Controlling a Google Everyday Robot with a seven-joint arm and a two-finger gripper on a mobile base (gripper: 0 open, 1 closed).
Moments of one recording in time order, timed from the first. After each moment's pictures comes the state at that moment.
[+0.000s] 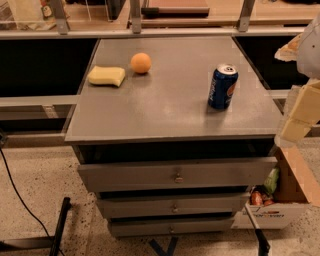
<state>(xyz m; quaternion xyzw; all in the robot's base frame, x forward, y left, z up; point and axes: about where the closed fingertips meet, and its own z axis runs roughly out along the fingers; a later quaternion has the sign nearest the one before) 0.438 -0.215 0.983 -0.60 0.78 -0.04 0.17</state>
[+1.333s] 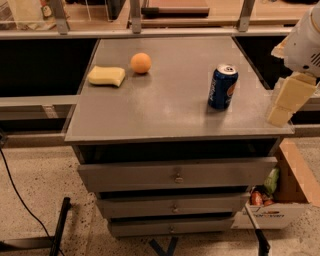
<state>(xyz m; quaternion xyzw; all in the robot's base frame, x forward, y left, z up) 0.487 -0.230 0.964 -0.57 0.80 -0.05 0.17</state>
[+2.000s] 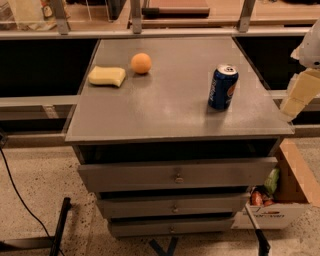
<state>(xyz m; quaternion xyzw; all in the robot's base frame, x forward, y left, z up) 0.532 -0.293 0.939 -0.53 0.83 -0.06 0.15</state>
